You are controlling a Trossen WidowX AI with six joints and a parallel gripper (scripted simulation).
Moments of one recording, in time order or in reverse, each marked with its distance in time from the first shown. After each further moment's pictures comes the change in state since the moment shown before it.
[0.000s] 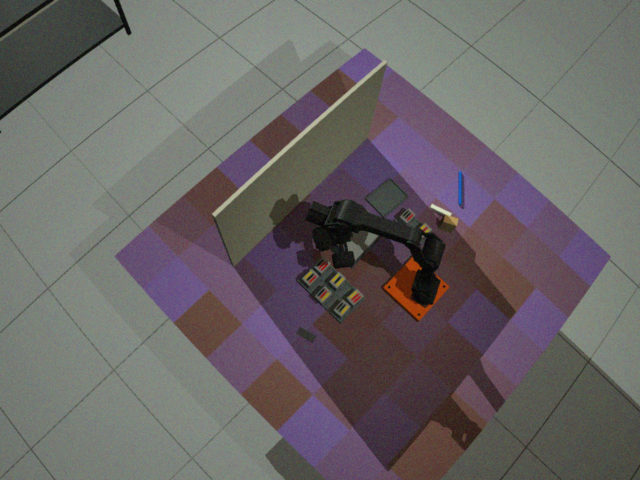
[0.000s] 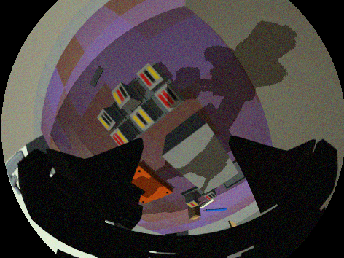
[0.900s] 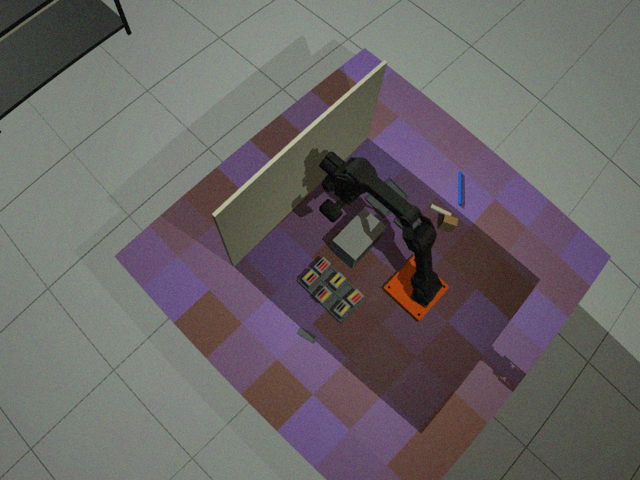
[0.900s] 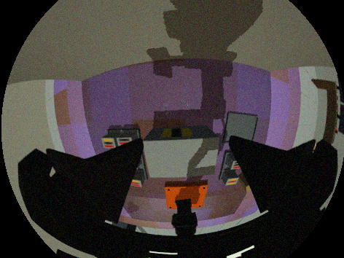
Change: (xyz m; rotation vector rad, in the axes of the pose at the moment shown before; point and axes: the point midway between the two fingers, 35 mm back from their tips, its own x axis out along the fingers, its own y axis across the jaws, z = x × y) arm -0.028 -0.118 -0.043 0.931 -0.032 -0.043
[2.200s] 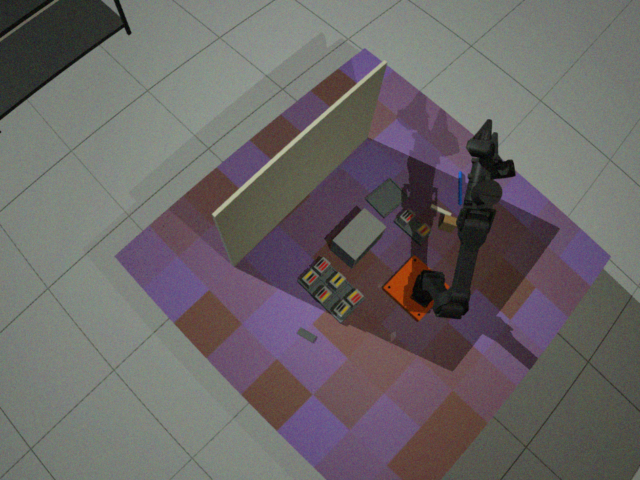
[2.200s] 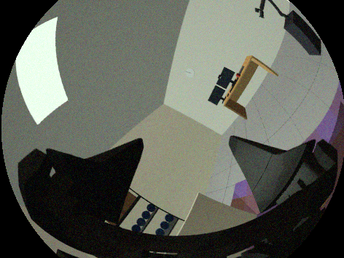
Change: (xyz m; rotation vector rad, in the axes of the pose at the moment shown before) arm -0.400 -0.230 -0.192 1.359 -2.106 -0.025
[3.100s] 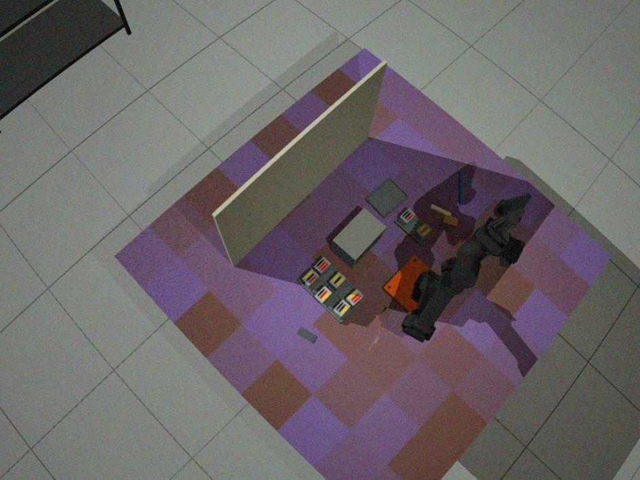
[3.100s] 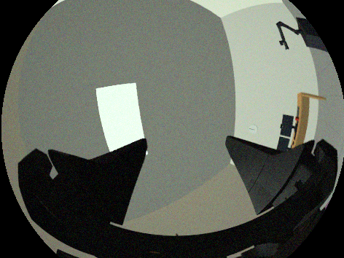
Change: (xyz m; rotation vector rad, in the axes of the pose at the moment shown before) arm -0.184 0.122 0.120 0.204 -0.593 0.565
